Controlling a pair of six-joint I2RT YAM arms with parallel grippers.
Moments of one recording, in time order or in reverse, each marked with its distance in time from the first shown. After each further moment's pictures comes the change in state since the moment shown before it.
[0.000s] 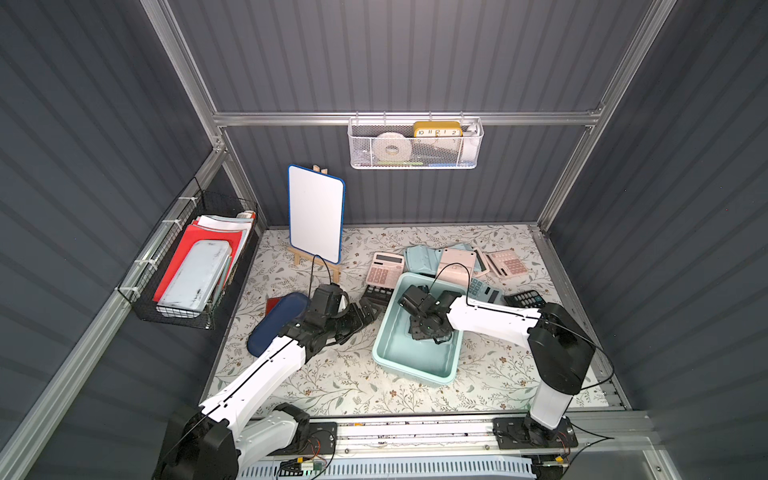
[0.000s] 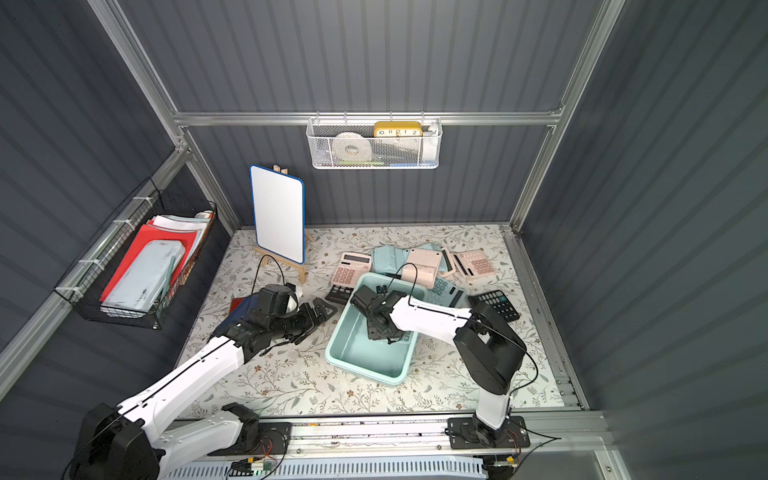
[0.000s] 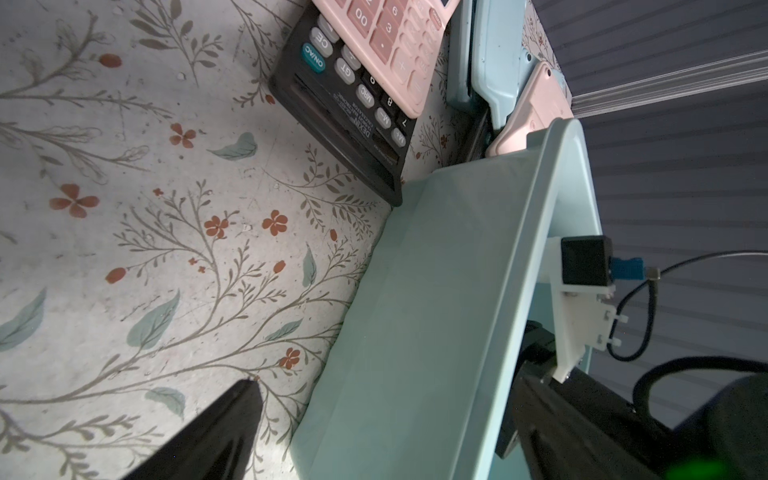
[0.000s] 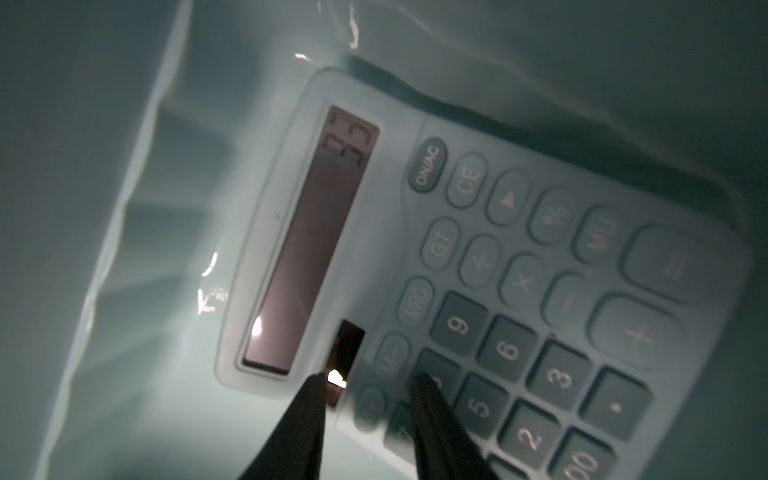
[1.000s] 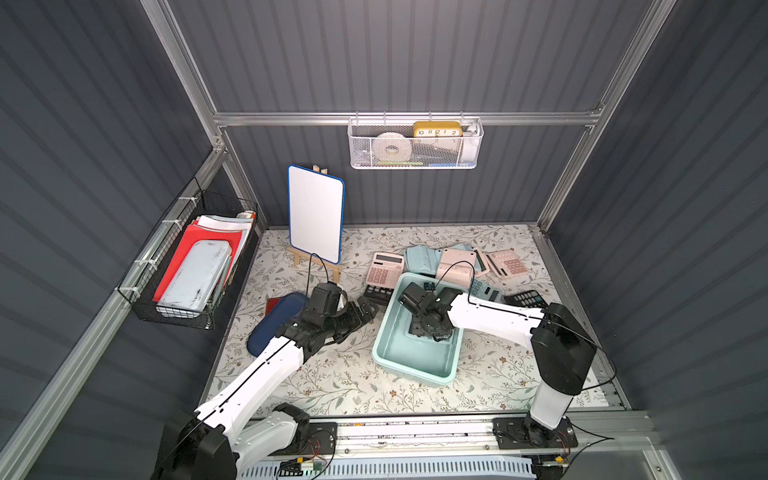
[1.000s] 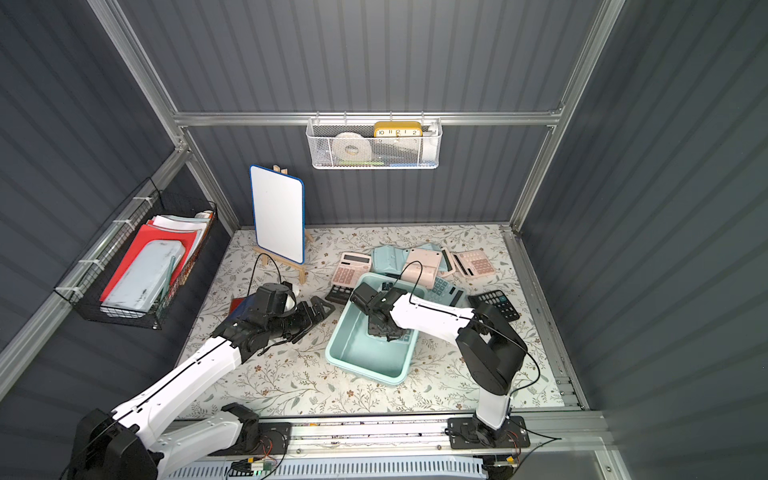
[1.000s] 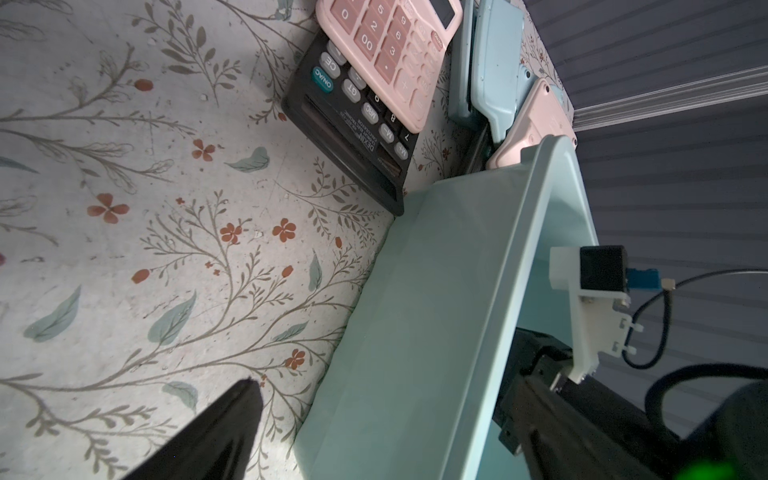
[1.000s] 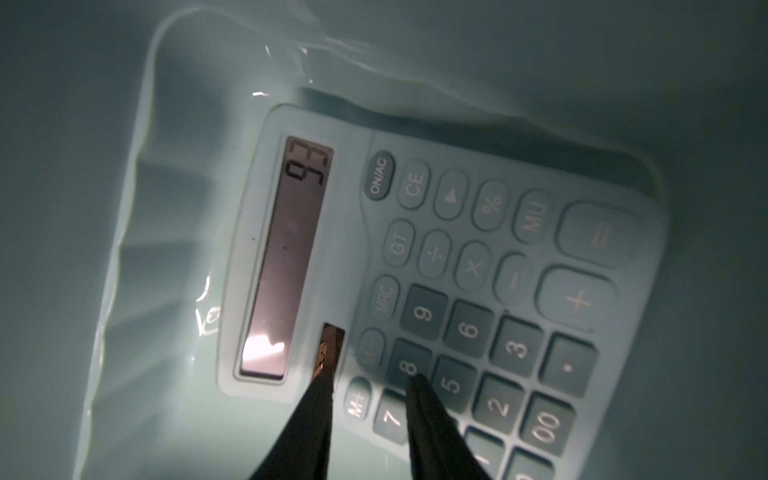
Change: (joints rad) left arm 0.000 -0.025 0.023 -0.044 -0.043 -0.005; right arm 0.001 -0.011 0.030 -0.058 0.033 0.122
